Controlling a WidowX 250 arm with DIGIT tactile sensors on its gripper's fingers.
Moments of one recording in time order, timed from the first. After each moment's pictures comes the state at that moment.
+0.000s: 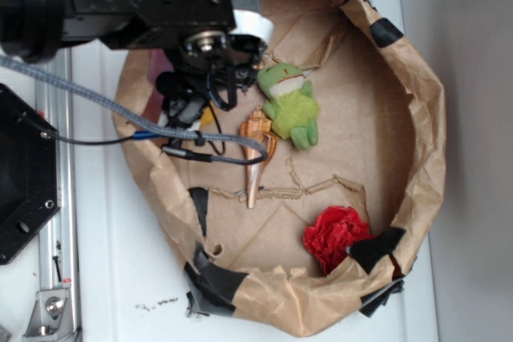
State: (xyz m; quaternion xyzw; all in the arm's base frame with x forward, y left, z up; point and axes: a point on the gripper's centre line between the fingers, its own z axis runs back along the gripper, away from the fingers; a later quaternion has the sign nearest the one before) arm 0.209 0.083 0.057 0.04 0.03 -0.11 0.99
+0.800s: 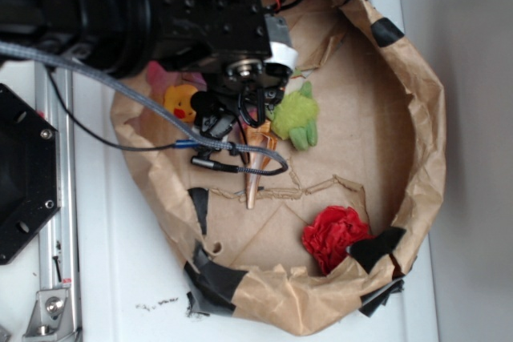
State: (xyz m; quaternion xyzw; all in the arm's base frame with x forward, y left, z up) arm 0.222 0.052 0.015 0.00 0.04 -0.14 0.99
